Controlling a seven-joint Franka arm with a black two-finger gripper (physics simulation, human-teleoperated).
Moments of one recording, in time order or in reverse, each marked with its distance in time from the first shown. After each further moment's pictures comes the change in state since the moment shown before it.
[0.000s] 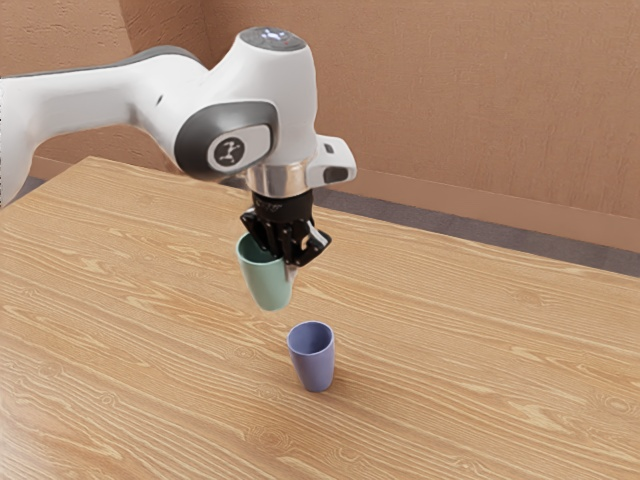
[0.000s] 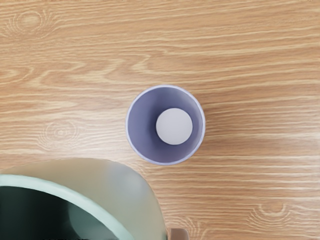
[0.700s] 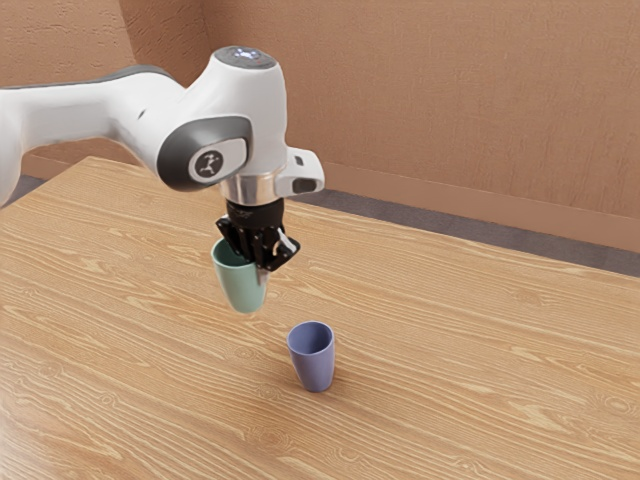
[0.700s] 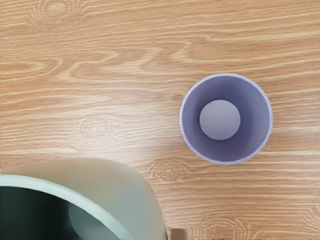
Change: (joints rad) arm 0.000 -0.030 0.091 -0.099 0.004 0.054 0.104
